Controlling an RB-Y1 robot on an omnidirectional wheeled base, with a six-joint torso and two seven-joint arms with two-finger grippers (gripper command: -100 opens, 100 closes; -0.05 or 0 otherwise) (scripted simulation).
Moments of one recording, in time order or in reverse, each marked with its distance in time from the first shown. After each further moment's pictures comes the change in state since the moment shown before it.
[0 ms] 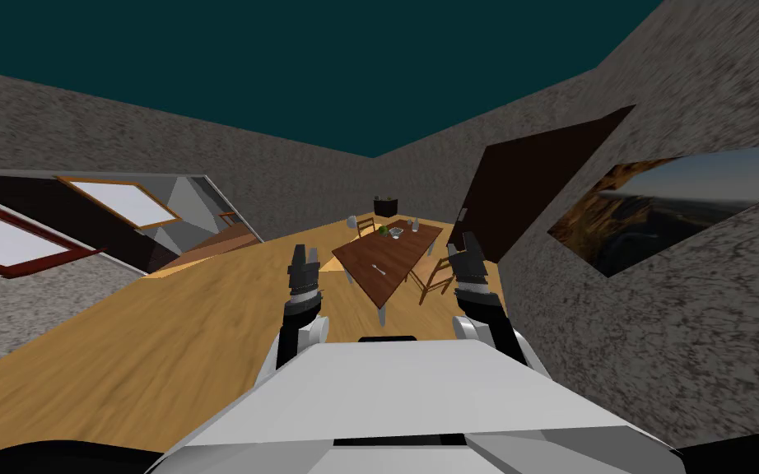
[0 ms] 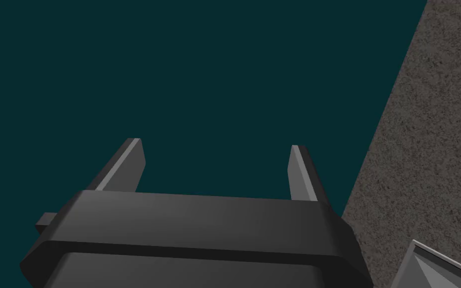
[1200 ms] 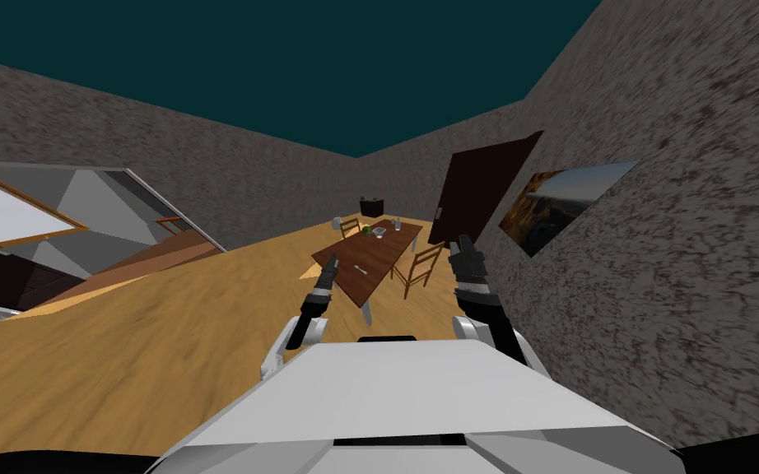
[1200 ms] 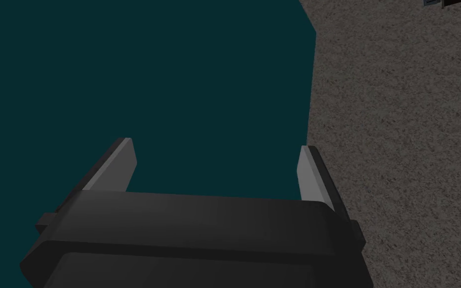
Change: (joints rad) left arm -0.099 0.257 -0.061 0.256 -0.059 0.199 0.058; right arm 0.000 0.000 0.000 0.000 0.000 0.000 0.000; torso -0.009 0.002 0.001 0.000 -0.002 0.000
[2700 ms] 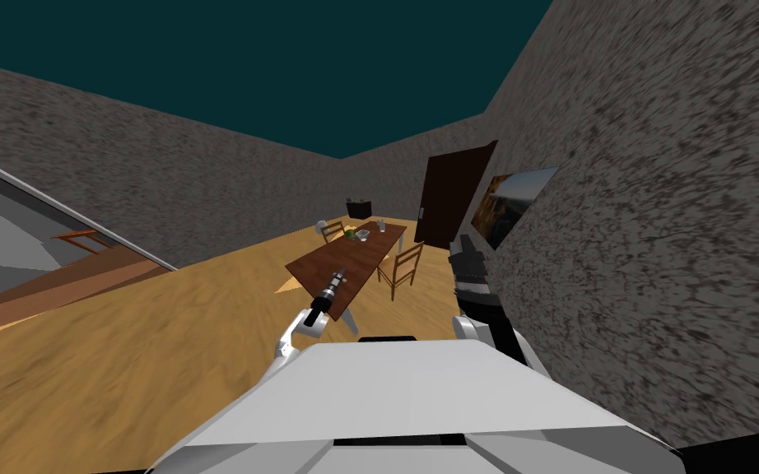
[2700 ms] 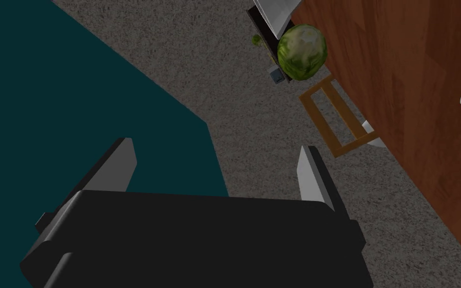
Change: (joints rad) left arm -0.176 0.125 -0.055 0.400 -0.065 0.301 -0.017; right arm 0.000 0.000 0.000 0.000 0.000 0.000 0.000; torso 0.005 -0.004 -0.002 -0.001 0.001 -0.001
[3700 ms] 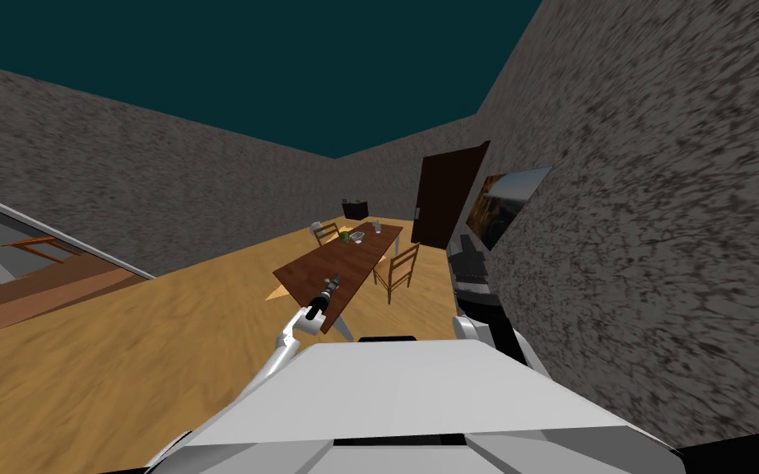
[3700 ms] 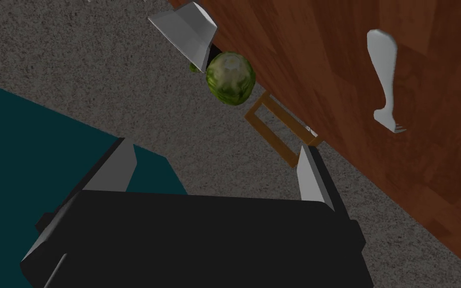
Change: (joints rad) left arm -0.099 0.051 0.000 0.228 -0.017 0.143 -0.049; right arm 0.000 0.000 0.000 0.000 0.000 0.000 0.000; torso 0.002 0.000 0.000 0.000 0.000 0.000
